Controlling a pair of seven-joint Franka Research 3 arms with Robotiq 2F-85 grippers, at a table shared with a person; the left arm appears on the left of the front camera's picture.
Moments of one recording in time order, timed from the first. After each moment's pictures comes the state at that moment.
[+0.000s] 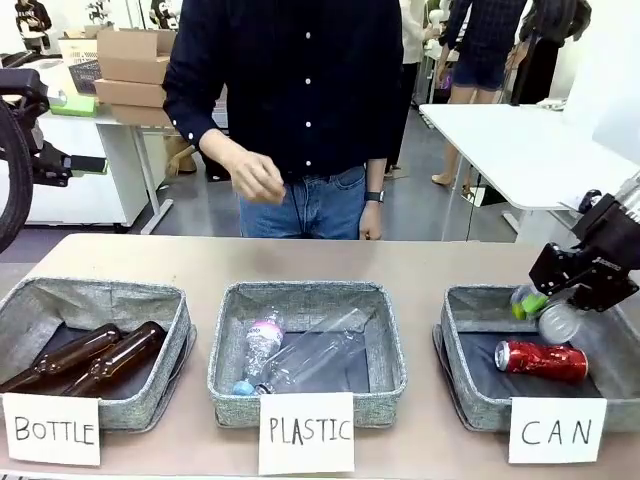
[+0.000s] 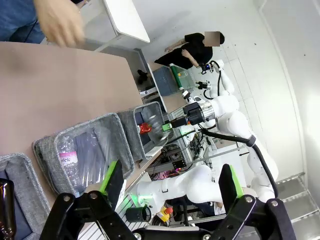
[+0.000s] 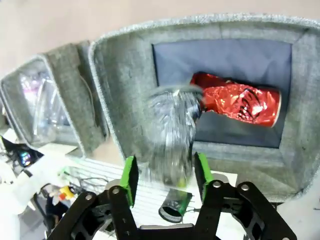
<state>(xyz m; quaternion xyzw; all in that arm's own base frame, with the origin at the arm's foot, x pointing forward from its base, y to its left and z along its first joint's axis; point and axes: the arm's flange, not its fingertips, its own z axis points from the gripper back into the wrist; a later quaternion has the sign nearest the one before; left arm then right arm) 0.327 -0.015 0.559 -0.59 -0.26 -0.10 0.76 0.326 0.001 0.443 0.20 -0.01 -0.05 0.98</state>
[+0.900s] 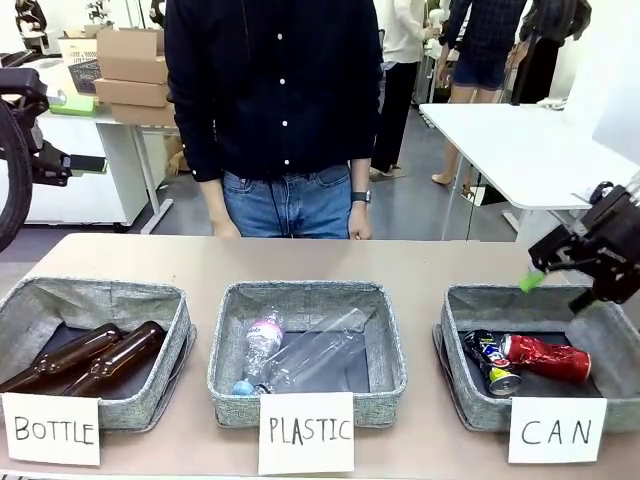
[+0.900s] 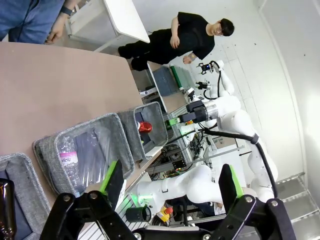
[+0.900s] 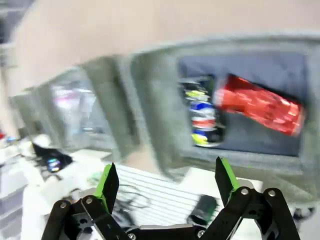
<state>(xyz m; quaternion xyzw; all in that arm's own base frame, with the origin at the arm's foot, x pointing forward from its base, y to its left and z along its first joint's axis) 0.327 -0.015 0.559 -0.59 -0.26 -0.10 0.76 0.327 -0.005 0.463 0.28 -0.05 -0.08 0.95</state>
